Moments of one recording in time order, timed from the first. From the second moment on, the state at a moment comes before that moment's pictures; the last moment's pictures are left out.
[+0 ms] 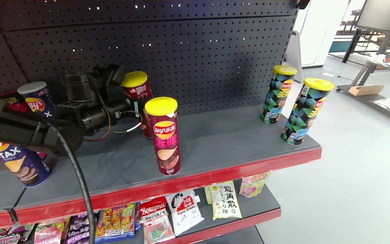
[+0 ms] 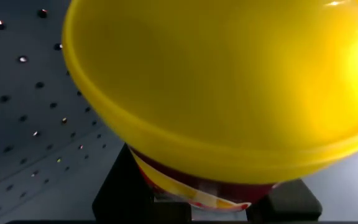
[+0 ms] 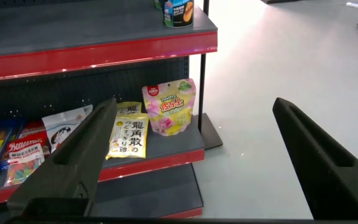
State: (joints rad) left arm -0.23 1.97 -1.11 -0.76 -0.25 0.01; right arm 0.00 0.00 0.00 0.00 0.00 0.00
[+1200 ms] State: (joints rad) left arm -0.29 2.14 -1.34 -0.68 -0.20 0.00; right arm 0.00 0.00 0.00 0.00 0.00 0.00
